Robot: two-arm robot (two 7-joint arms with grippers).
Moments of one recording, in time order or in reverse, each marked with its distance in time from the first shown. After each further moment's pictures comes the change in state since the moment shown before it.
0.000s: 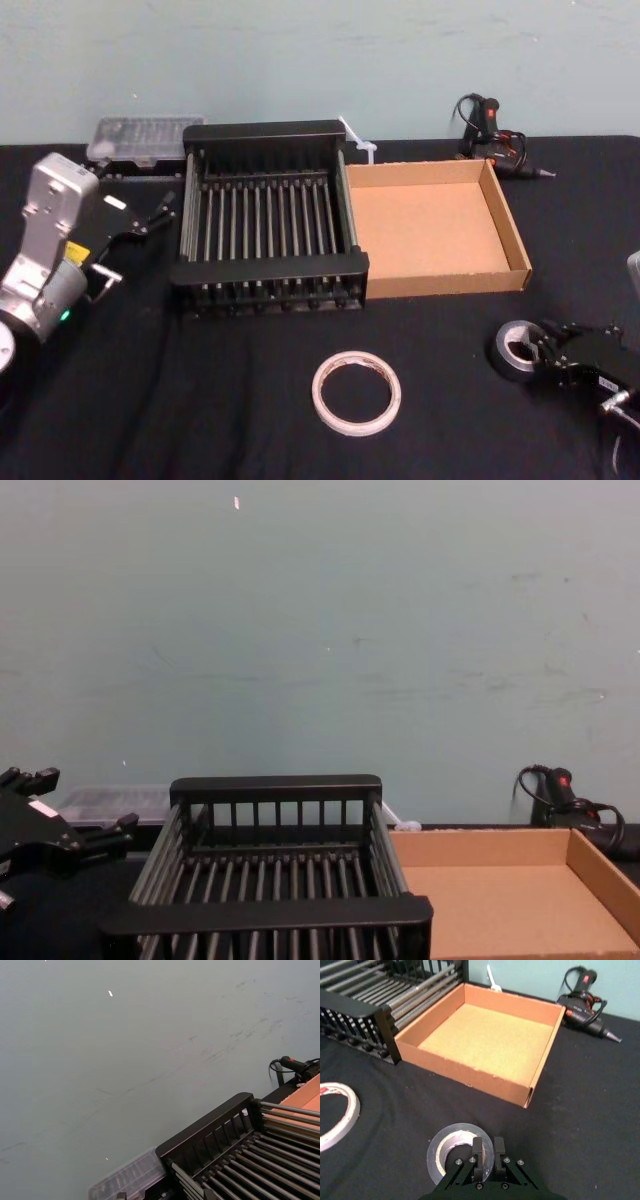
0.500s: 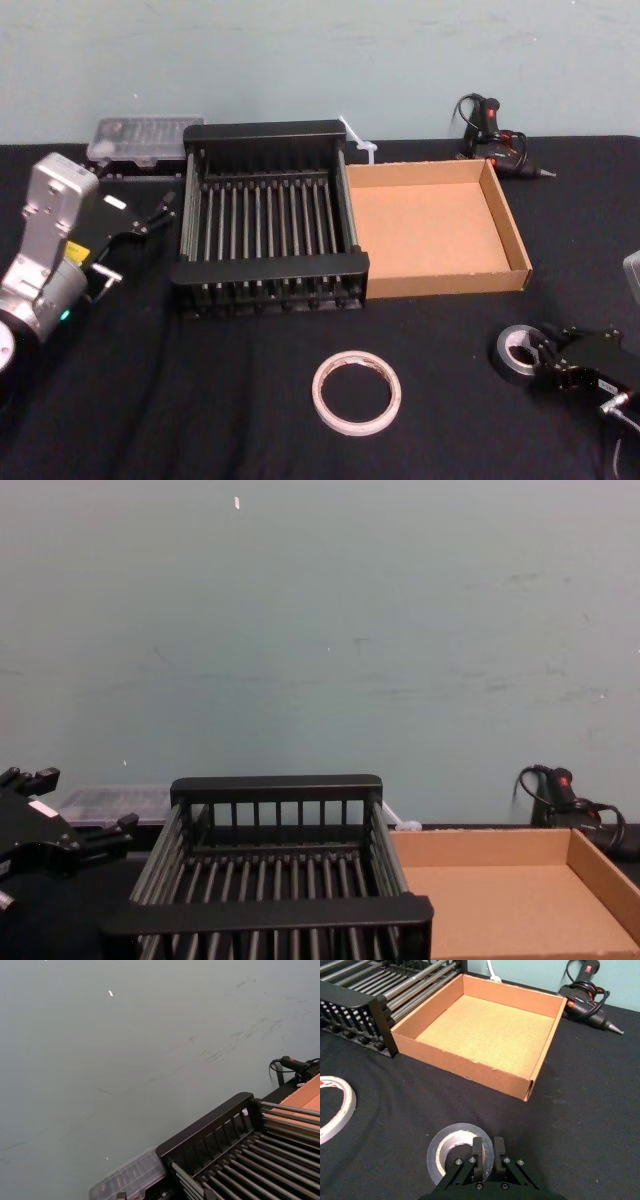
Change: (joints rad) left arm 0.000 0.000 0.000 0.000 0.000 0.000 0.000; right arm 0.006 0.013 -0.015 0.004 0.009 0.017 -0.016
